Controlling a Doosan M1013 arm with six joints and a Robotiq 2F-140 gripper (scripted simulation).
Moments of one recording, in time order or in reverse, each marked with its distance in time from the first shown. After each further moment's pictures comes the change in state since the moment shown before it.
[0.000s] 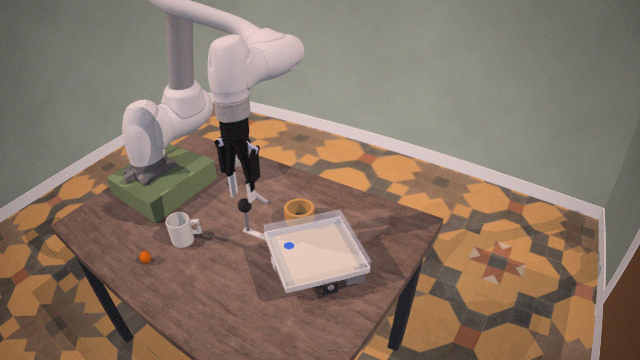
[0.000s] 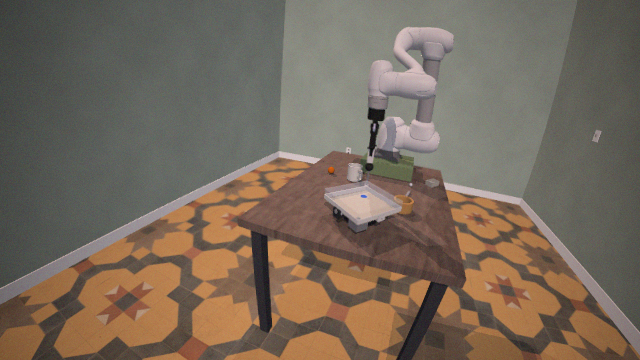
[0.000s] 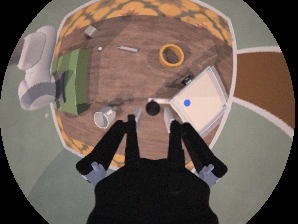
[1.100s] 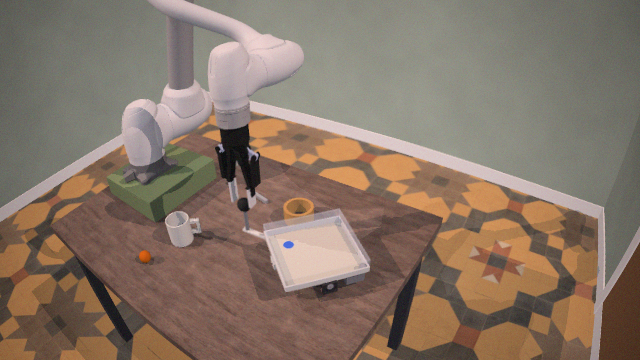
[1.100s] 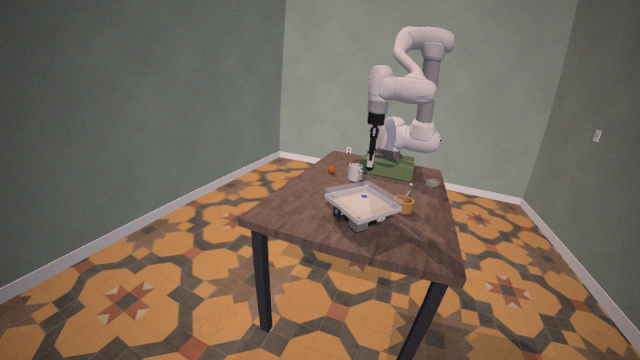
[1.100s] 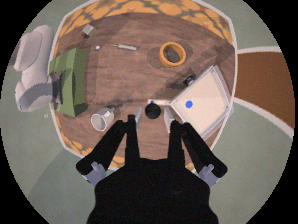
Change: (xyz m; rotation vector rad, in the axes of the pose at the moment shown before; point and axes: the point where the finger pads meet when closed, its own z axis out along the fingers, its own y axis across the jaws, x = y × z) arm 0.000 0.000 0.021 -0.001 0.000 0.000
